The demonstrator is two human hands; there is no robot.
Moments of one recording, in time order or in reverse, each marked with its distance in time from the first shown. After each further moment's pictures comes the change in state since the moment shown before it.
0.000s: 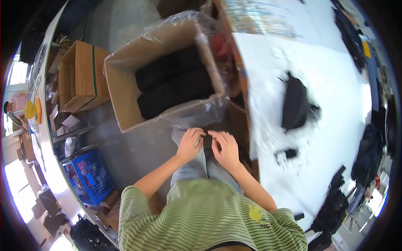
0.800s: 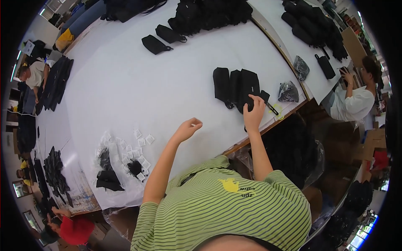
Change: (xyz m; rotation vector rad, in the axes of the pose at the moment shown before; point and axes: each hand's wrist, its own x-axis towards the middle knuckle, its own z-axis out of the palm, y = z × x) left_hand -0.094 0.457 0.431 0.194 -1.760 0.590; right_hand -0.632 0.054 -0.217 -0.559 1.806 1.508
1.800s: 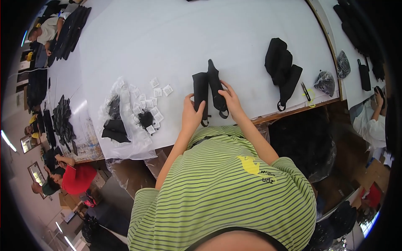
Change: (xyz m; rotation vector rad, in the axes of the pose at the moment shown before) left_hand -0.105 -0.050 0.042 -0.009 0.731 -0.221; right_hand -0.124 -0.087 0.082 1.002 -0.968 0.716
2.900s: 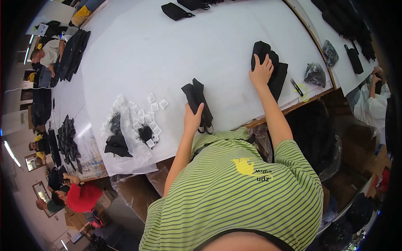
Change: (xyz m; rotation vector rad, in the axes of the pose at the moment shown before) left_hand 0.005 0.010 0.026 -0.093 -0.020 -0.046; right_hand 0.070 -0.078 -0.138 -1.541 0.909 -0.578
